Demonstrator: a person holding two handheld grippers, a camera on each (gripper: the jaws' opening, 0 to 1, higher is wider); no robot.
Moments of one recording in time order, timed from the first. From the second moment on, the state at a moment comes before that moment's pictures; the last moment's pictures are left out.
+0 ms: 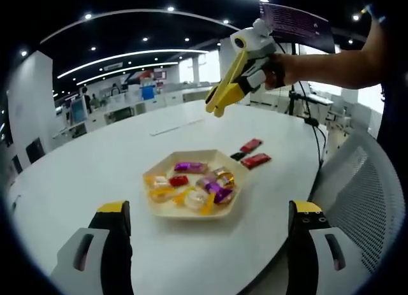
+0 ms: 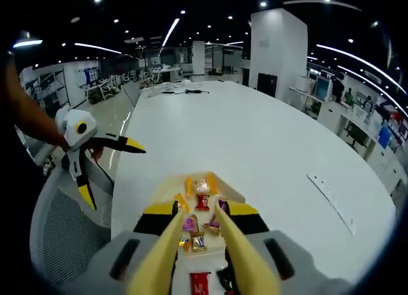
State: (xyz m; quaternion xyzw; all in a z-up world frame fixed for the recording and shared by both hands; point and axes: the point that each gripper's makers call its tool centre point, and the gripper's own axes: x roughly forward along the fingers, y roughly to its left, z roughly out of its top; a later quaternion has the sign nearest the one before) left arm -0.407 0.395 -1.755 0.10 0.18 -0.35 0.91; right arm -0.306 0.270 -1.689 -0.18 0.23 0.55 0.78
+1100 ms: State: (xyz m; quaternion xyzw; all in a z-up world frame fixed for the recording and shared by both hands) left arm -0.408 0.394 -1.754 0.09 0.19 -0.35 0.91; right arm -0.302 0.177 -1.707 -0.19 0.21 0.52 0.81
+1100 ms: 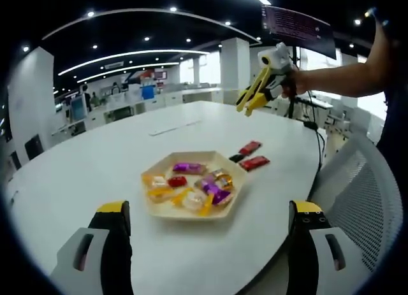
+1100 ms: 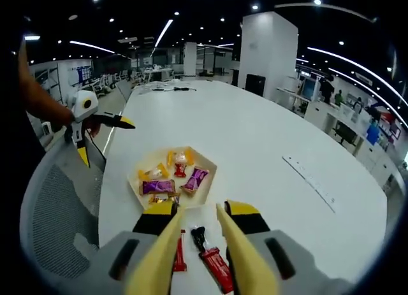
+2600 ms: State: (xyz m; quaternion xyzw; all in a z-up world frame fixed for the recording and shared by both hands) left arm -0.408 0.395 -1.760 0.09 0.20 -0.35 0.91; right arm -0.296 0.183 -1.832 -0.21 0.27 0.52 0.79
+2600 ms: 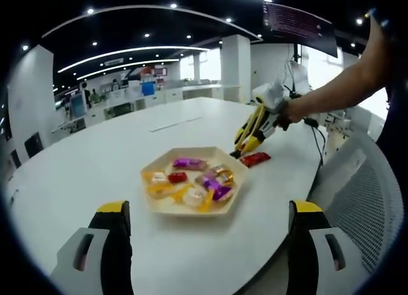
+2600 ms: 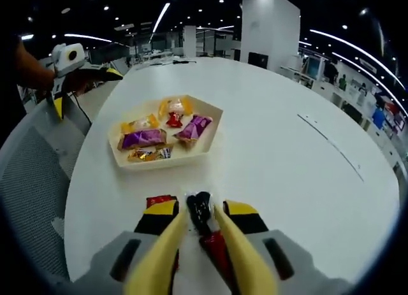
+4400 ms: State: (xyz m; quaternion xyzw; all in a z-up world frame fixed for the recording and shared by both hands) left arm -0.406 0.396 -1.751 0.08 0.18 -0.35 0.92; right arm -0.274 0.177 -1.734 -0.19 0.32 0.47 0.80
